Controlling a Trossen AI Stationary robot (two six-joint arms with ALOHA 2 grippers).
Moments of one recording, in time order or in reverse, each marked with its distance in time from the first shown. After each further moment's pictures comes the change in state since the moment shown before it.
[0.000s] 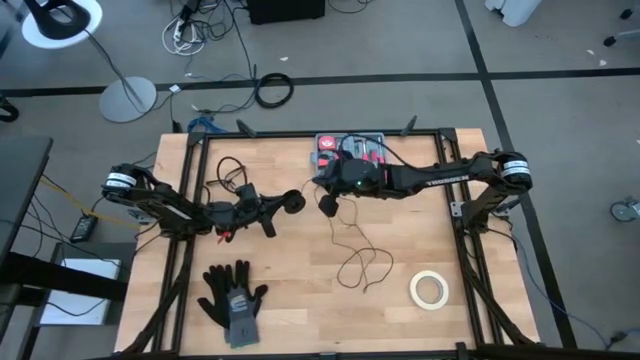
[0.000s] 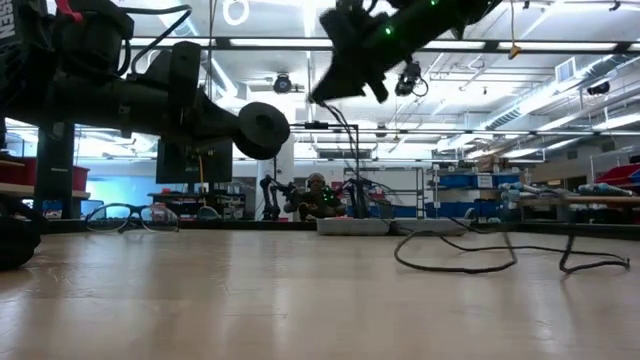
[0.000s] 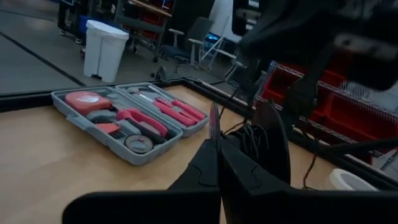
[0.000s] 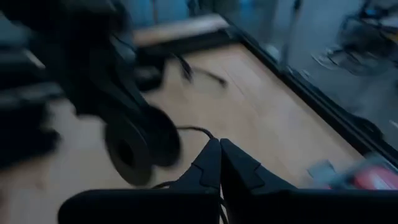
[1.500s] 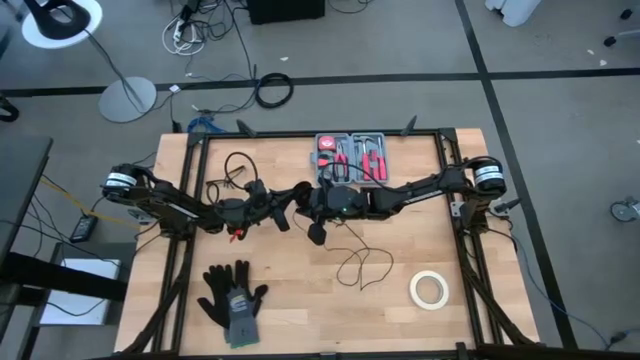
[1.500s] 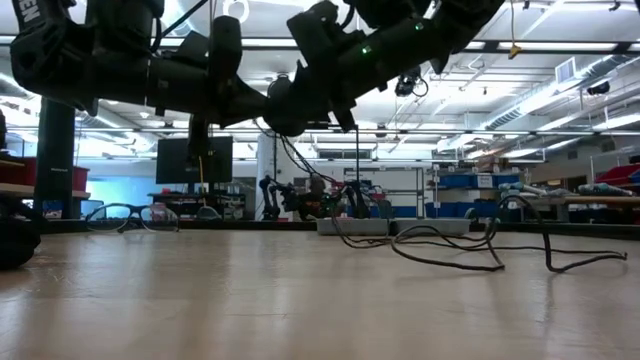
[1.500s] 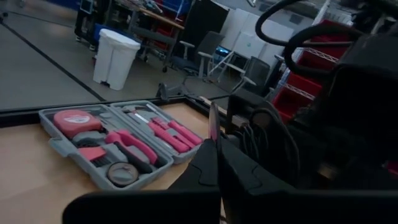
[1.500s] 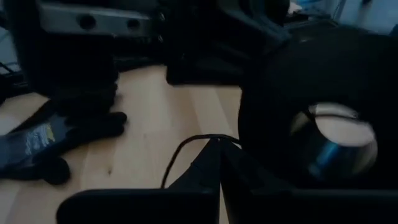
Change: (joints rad) left arm 0.000 0.001 0.179 -0.140 -0.058 -0.033; right arm 0.107 0.209 -0.001 0.246 -0.103 0.047
